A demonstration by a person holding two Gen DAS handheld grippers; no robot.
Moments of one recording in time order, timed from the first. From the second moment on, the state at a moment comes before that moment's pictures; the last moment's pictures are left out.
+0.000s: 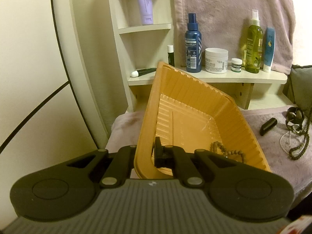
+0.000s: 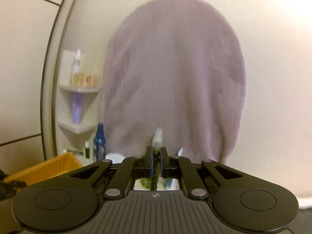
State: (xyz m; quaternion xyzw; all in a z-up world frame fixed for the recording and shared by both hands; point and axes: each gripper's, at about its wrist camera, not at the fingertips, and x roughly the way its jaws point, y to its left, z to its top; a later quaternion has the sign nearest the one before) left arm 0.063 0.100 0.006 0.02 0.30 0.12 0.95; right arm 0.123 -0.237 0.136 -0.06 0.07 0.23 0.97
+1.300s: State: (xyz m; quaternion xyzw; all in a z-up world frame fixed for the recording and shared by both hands) left arm 0.064 0.103 0.006 0.01 0.29 0.12 0.95; right arm 0.165 -0.075 0.205 -0.07 0.05 0.42 0.90
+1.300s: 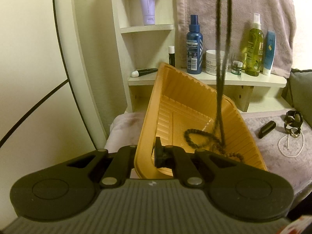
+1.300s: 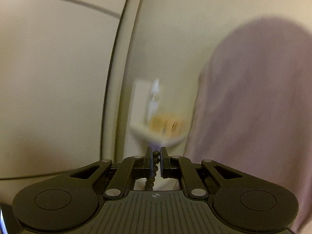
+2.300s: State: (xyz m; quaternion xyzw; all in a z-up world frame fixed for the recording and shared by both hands) left arm 0.062 0.106 0.005 0.01 0.29 0.12 0.95; right arm 0.213 -0.087 0.037 -0.02 0.34 0.44 0.83
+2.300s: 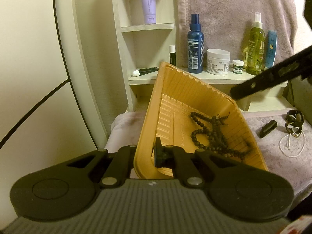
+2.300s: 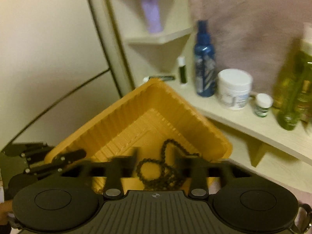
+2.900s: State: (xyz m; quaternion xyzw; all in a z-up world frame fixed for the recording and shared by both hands) left arm 0.061 0.103 0.005 0.02 0.29 0.12 0.95; right arm 0.160 -0.261 0.004 0.12 0.28 0.19 0.93
